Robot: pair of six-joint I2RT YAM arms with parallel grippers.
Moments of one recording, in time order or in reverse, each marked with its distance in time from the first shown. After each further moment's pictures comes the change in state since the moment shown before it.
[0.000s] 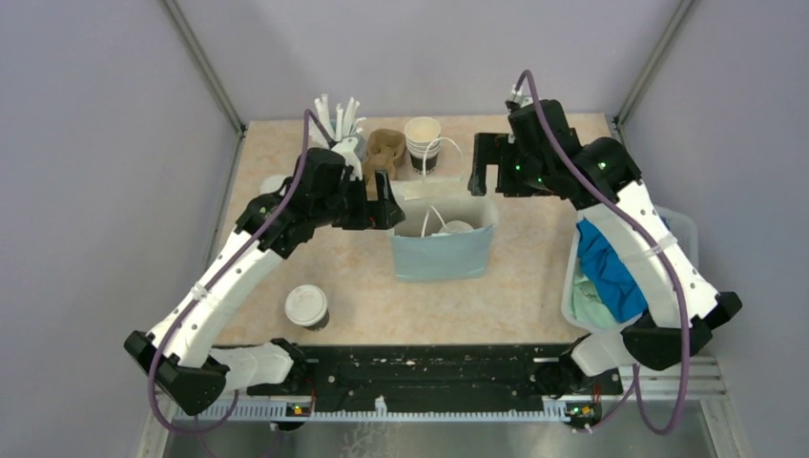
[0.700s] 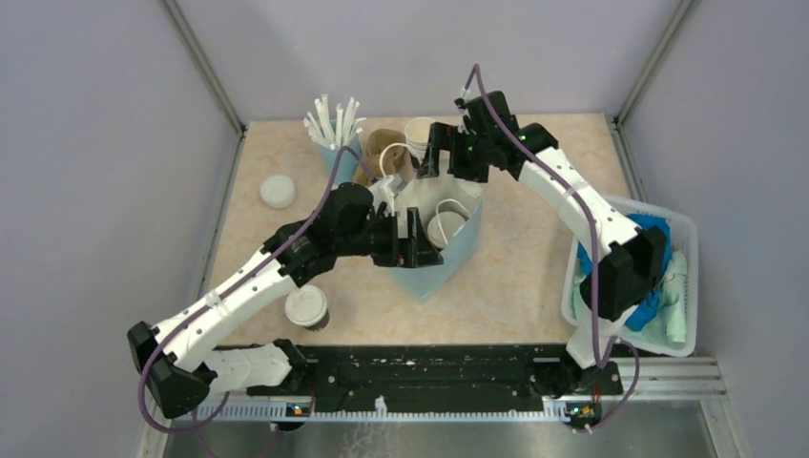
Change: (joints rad) left arm -0.155 -0.050 -0.250 0.235 0.257 -0.208; right arm -0.111 0.270 -0.151 0.401 -0.408 0.055
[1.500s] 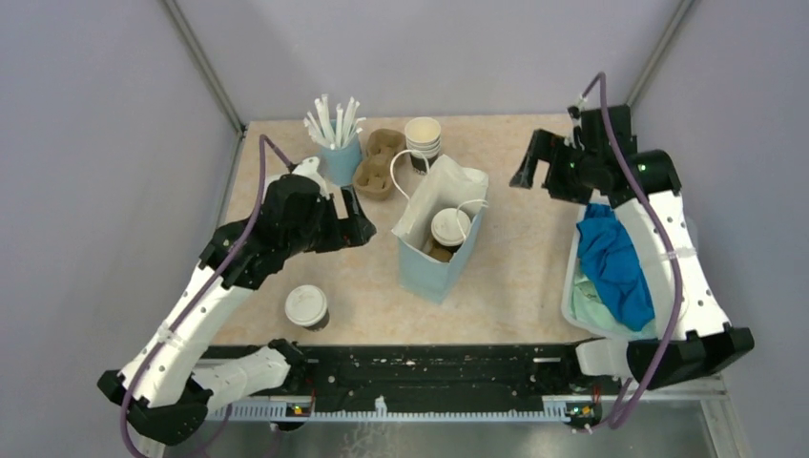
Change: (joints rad) left arm 0.068 -0.127 0.220 -0.384 -0.413 0.068; right arm -0.301 -0.333 -0.038 -0.273 0.013 -0.100
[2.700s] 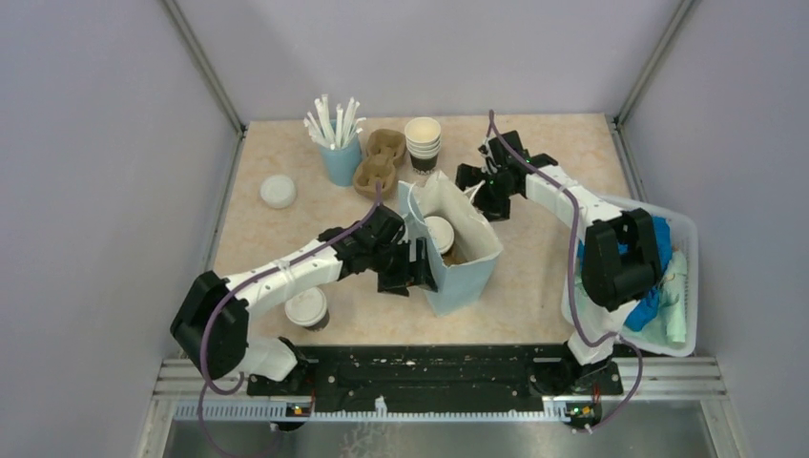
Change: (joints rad) left arm -0.059 0.388 -0.440 0.462 0.436 -0.133; right arm 0.119 0.383 -0.380 0.457 -0.168 0.044
